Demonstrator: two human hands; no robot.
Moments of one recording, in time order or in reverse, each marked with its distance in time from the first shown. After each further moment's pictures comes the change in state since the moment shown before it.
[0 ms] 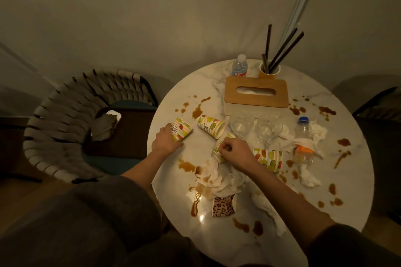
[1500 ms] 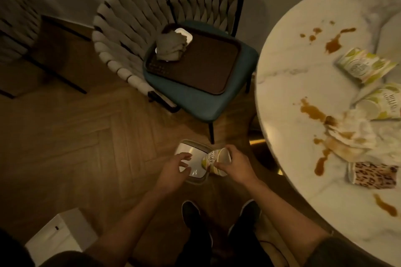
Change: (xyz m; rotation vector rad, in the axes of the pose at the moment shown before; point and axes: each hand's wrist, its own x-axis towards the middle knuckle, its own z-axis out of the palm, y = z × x) left_hand -0.181 -0.369 0.107 -0.565 -0.096 -0.120; right_hand -0.053 -0.028 0.387 -0.061 -0.326 0.201
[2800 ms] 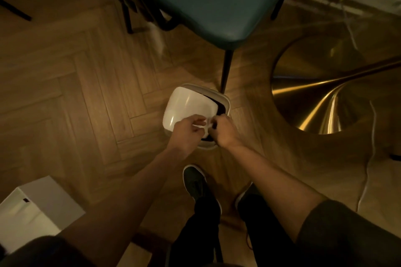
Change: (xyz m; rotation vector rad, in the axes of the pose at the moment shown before) left_hand 0.115 -0.161 0.105 -0.095 -0.075 -0.128; right_hand 0.166 0.120 0.221 -0.215 -0.074 0.055
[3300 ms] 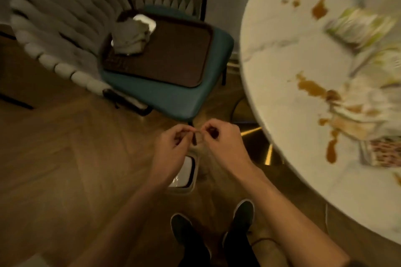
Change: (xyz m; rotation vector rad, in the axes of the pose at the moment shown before) left_hand -0.098 0.227 -0.072 -0.195 0.112 0.390; right_hand -0.165 -0.103 -0.240 0.309 0.454 -0.342
